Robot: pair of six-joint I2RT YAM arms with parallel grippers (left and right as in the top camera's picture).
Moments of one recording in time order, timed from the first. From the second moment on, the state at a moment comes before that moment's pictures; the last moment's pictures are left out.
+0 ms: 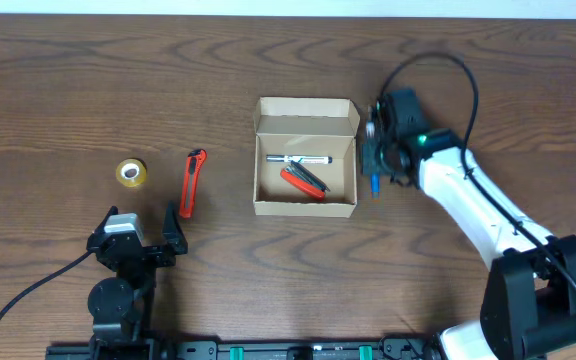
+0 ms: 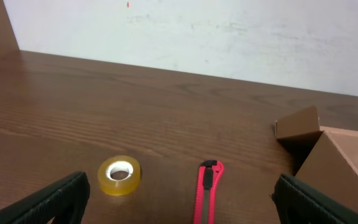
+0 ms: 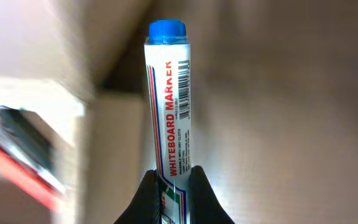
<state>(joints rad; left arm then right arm) 0.00 0.01 0.06 -0.19 -0.04 -0.12 0.29 1.66 1.15 -0.61 0.01 0.22</state>
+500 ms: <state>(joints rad) 0.00 0.01 0.06 -0.19 -0.04 -0.12 0.29 1.65 1.45 -0.92 -0.30 -0.64</state>
